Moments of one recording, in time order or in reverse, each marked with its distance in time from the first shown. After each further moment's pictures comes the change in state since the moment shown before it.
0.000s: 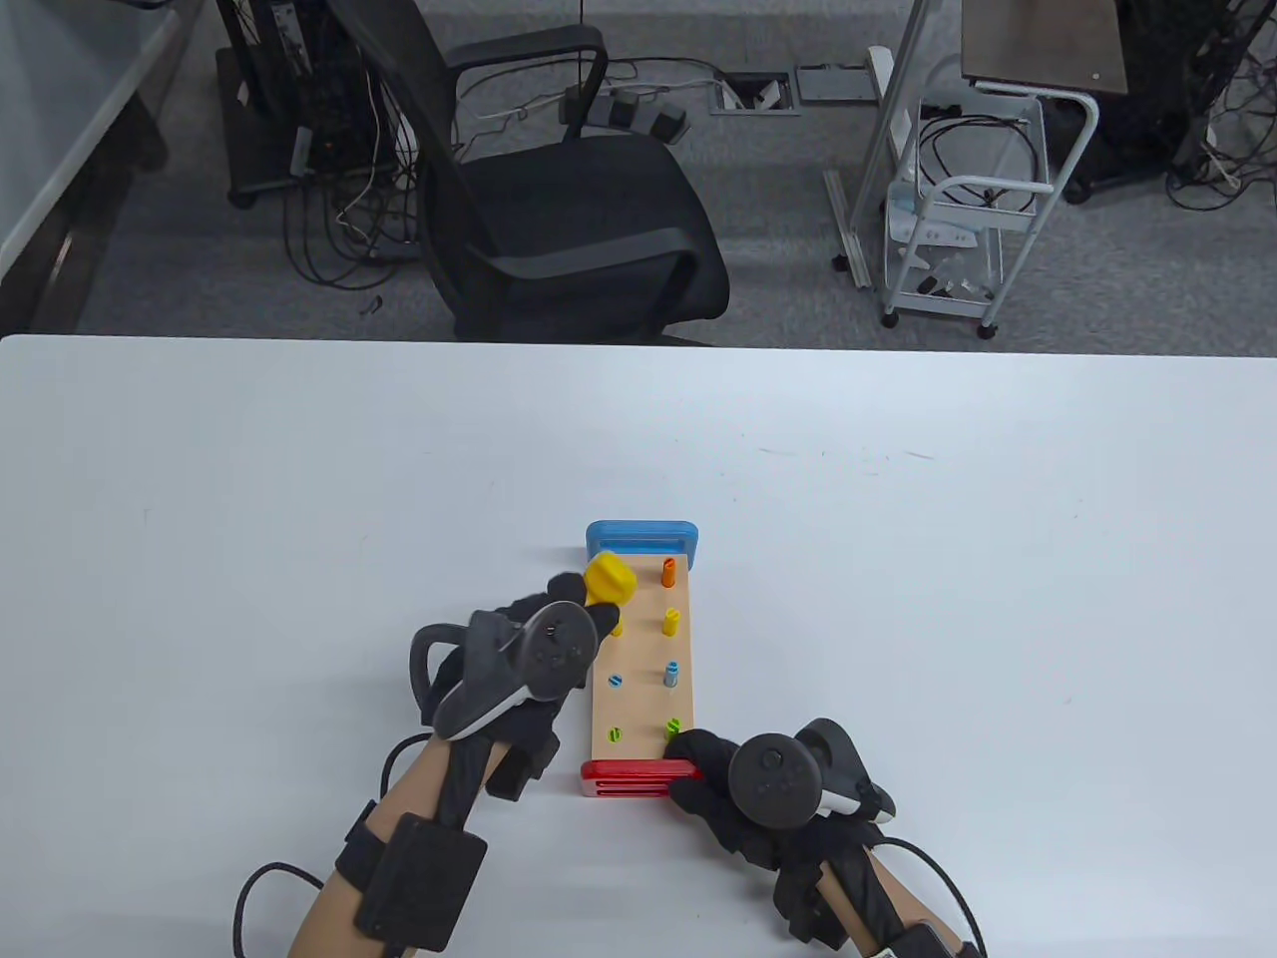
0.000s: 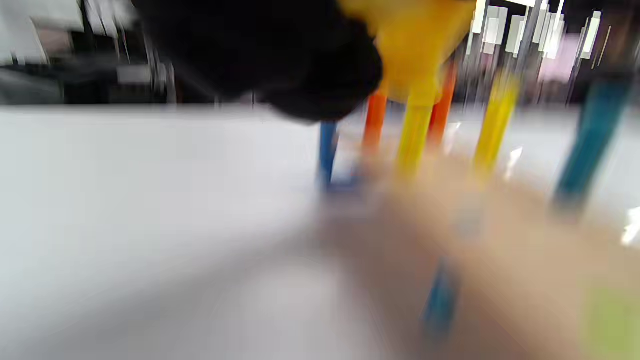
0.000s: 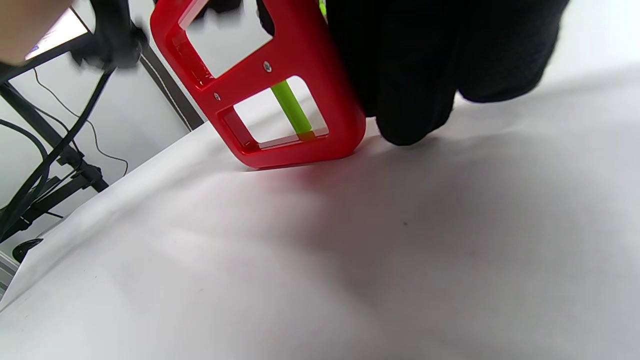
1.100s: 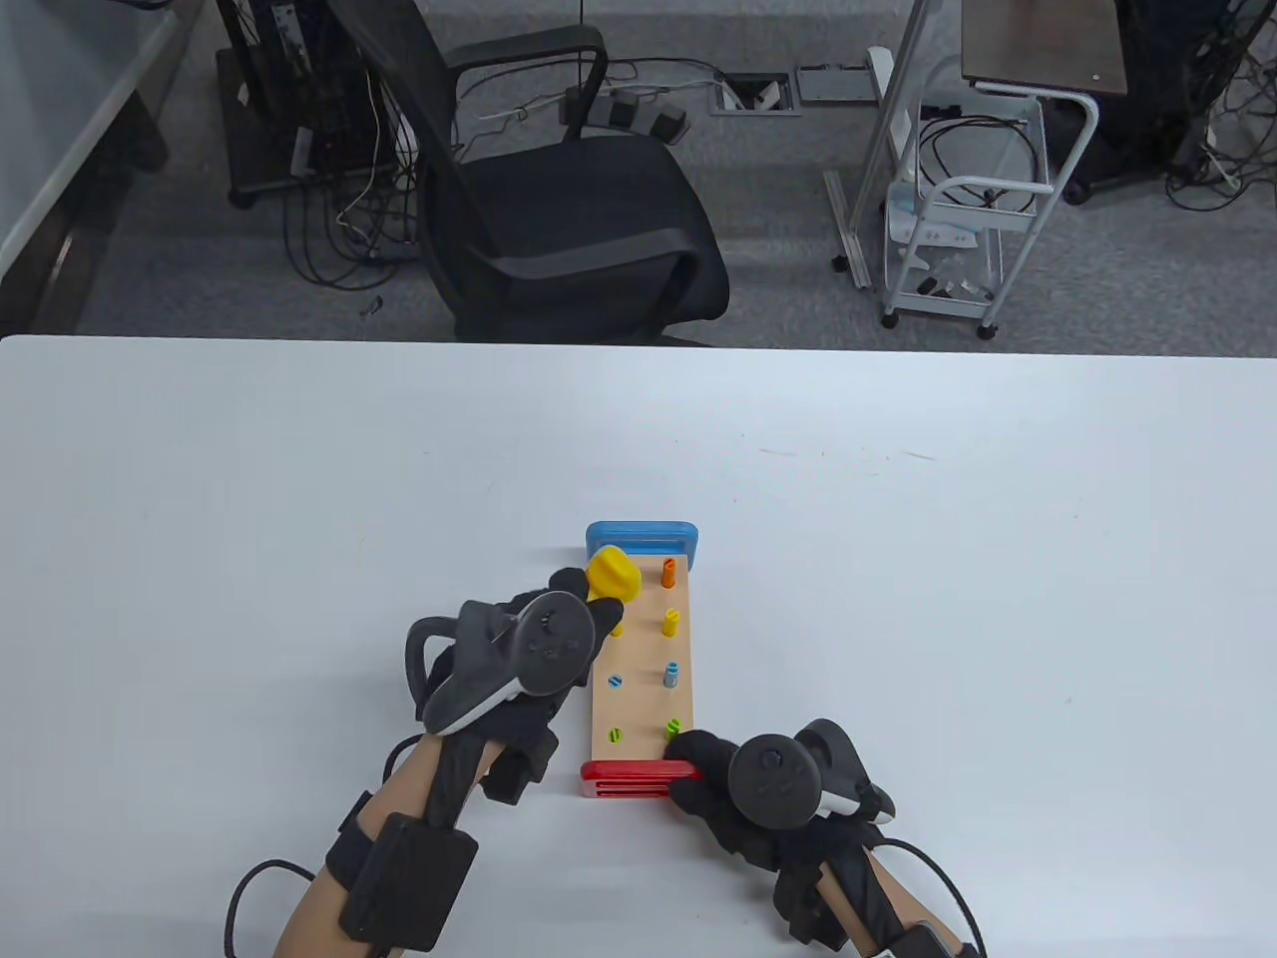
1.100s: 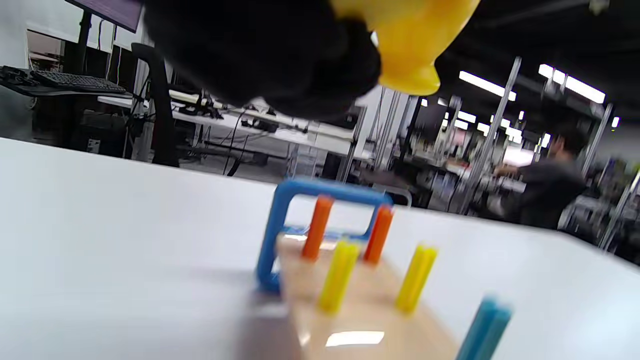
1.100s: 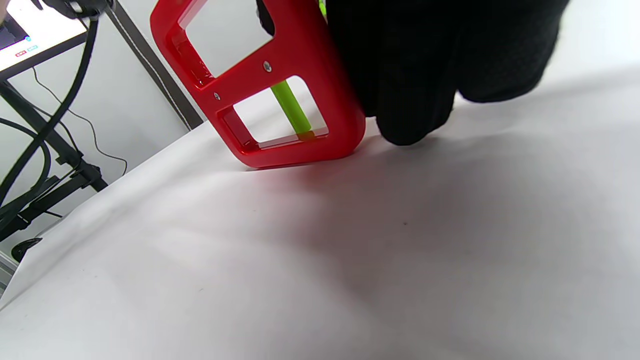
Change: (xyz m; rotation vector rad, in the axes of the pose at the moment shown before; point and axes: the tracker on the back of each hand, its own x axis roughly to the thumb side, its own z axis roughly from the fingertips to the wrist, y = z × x) left_hand -0.012 0.051 0.030 0.344 -0.091 0.398; right_hand 0.000 0.000 0.001 0.001 0.001 0.001
